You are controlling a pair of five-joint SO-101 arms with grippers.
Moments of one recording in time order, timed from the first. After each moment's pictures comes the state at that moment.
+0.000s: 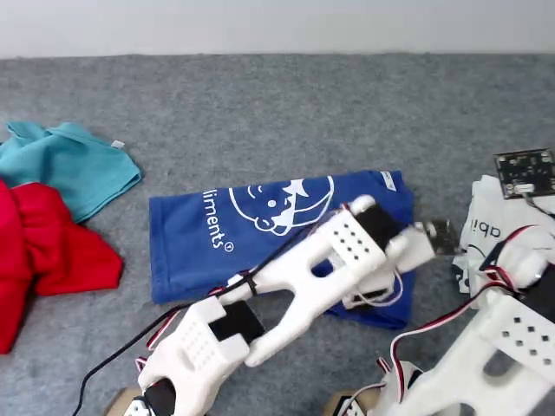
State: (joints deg) left arm 51.5 34.8 -26.8 99.3 -14.7; right arm 33.8 -43.1 15.0 100.5 37.0
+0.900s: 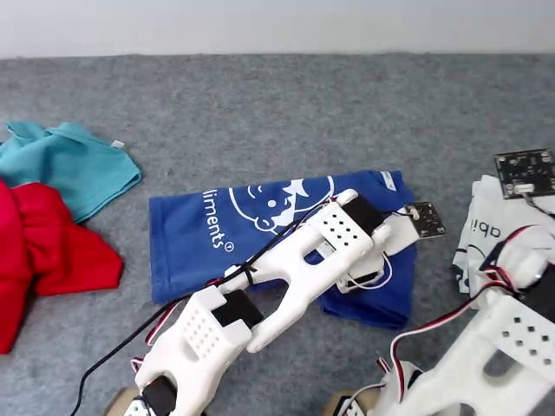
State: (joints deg) left arm 47.0 38.6 -25.5 90.1 -14.5; right arm 33.8 -43.1 15.0 100.5 37.0
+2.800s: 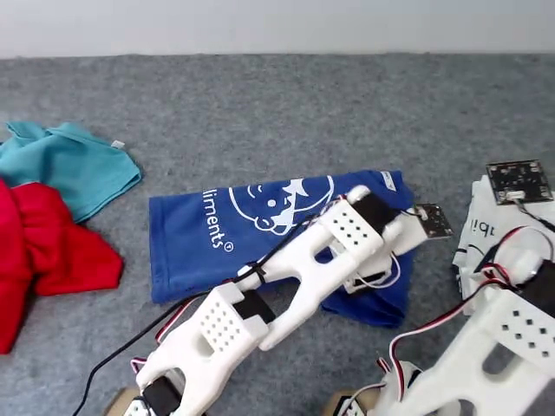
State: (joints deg) left arm 48.4 47.3 -40.7 99.0 -13.8; right arm 33.8 -43.2 20.5 100.5 37.0
